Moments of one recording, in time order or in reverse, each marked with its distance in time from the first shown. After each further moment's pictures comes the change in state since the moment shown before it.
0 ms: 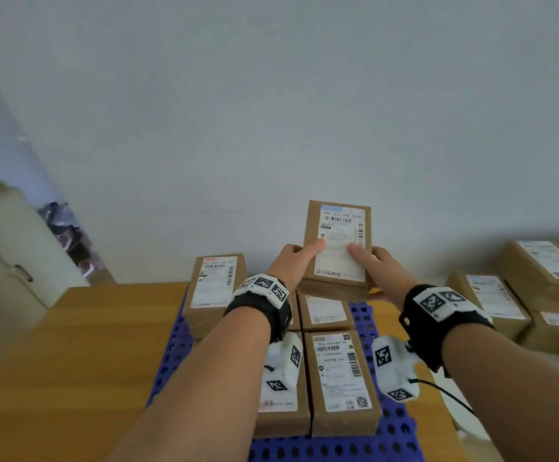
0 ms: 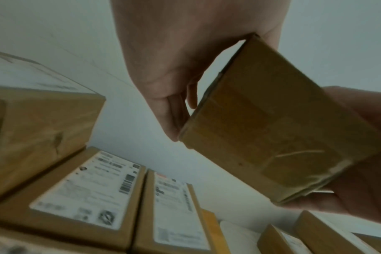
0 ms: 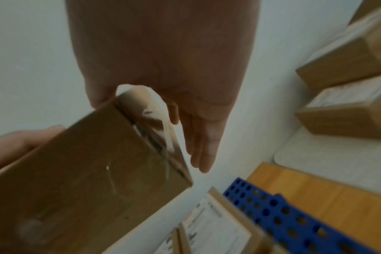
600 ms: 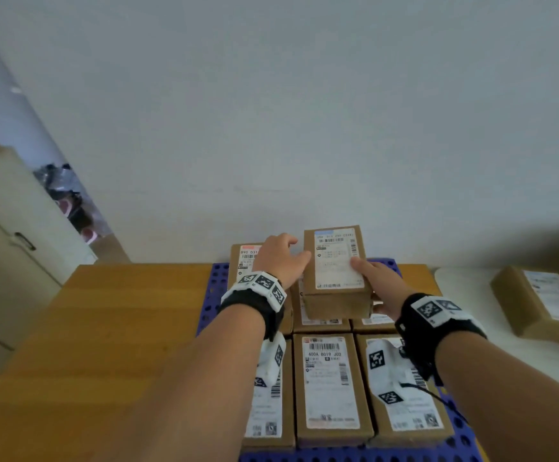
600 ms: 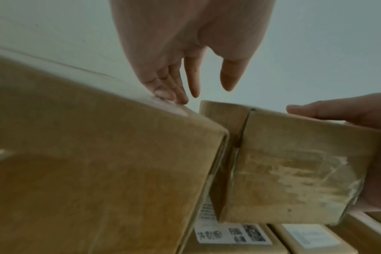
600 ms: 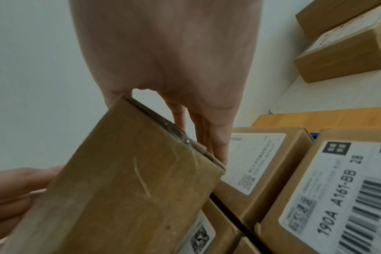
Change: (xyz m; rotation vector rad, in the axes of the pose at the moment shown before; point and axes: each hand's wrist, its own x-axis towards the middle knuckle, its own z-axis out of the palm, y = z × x) left_hand 0.042 -0.062 -0.095 0.425 0.118 0.117; right_hand 0.049 0.012 0.108 0.078 -0.047 0.234
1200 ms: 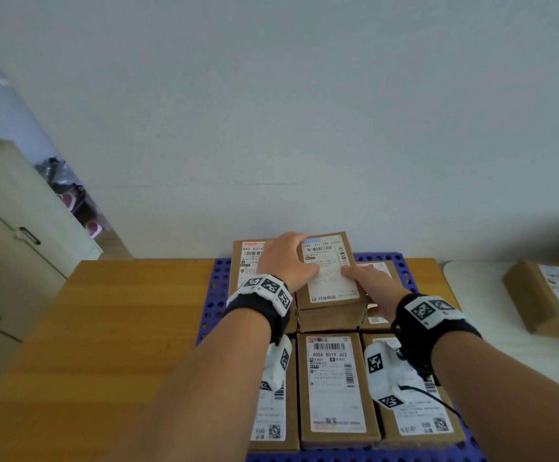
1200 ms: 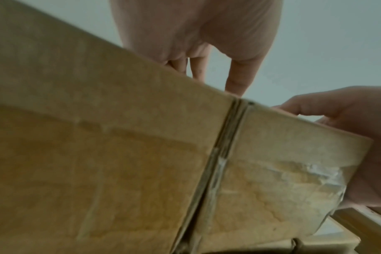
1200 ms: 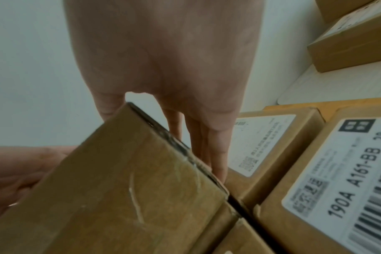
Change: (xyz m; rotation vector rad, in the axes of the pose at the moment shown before) left_hand 0.009 -0.009 0.015 0.108 -0.019 0.075; right_hand 0.007 0.005 0.016 -0.074 -0.103 0.066
